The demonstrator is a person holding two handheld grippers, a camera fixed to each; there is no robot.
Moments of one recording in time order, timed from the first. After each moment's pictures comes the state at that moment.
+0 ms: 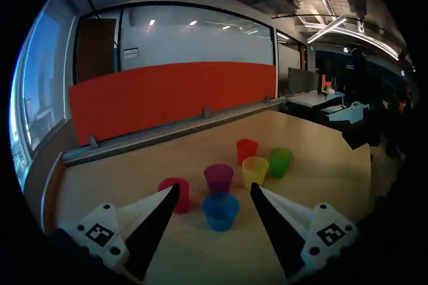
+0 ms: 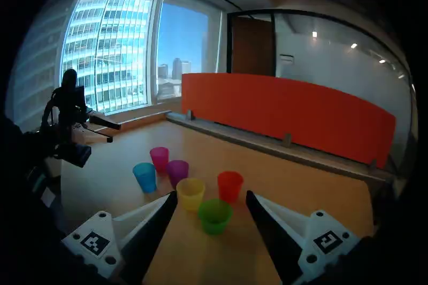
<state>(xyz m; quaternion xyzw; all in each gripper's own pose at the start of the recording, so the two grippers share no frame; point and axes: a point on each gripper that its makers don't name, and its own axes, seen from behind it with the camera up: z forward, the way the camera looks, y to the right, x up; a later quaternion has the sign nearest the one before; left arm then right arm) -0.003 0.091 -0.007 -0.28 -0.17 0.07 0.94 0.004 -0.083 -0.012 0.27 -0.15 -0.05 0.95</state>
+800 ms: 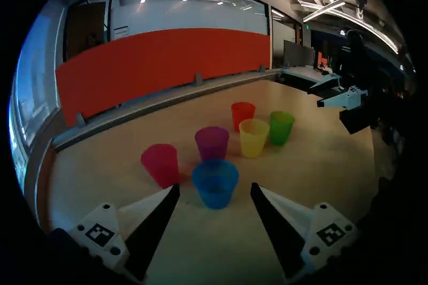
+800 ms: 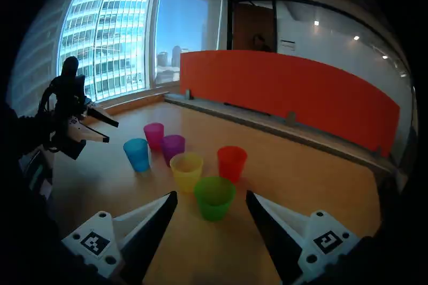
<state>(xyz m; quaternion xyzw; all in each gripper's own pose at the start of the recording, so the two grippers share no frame) -0.084 0.101 -0.006 -0.30 -0.24 0.11 0.92 -0.066 -0.087 0.003 0.26 -0.19 -0.06 0.94</state>
